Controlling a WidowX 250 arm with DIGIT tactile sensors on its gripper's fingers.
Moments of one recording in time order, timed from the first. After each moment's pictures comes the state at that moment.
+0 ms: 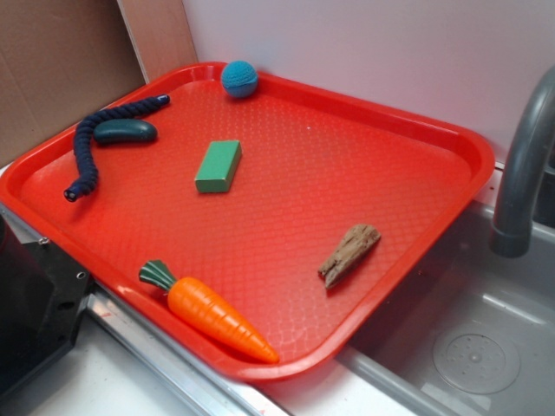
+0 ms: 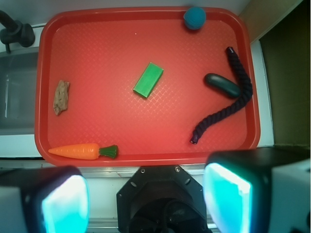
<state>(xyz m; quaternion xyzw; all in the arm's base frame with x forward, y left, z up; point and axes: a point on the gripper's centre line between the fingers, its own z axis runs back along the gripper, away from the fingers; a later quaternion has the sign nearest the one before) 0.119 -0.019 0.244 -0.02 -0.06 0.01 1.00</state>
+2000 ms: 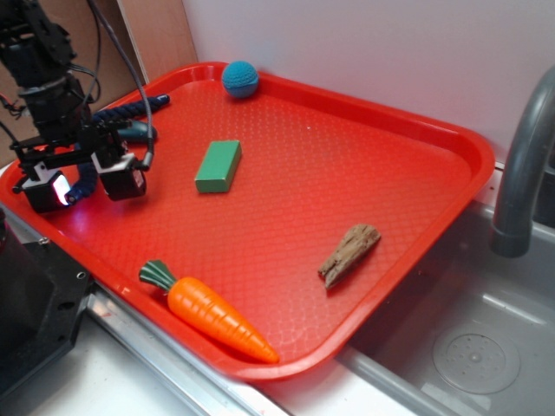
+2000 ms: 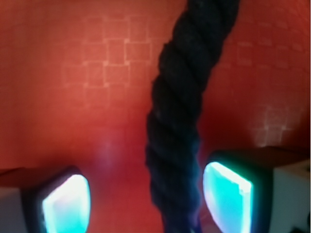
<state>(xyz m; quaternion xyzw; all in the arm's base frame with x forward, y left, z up) 0.138 0.062 0.016 -0.06 0.09 0.36 0.92</state>
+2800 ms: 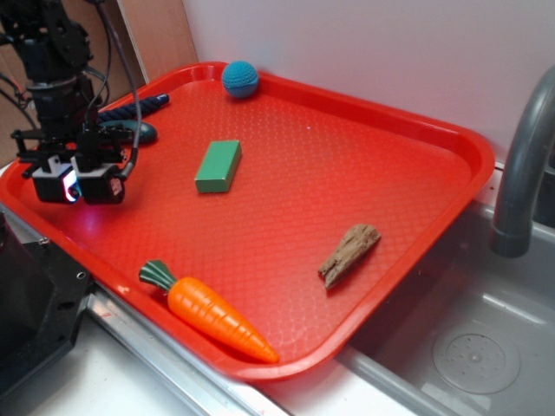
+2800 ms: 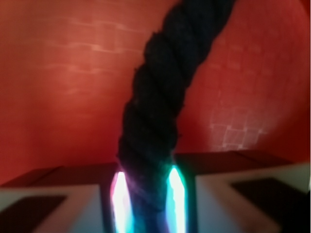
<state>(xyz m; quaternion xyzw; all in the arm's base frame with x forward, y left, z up) 0.139 0.060 0.034 -0.01 0.09 0.28 0.96</state>
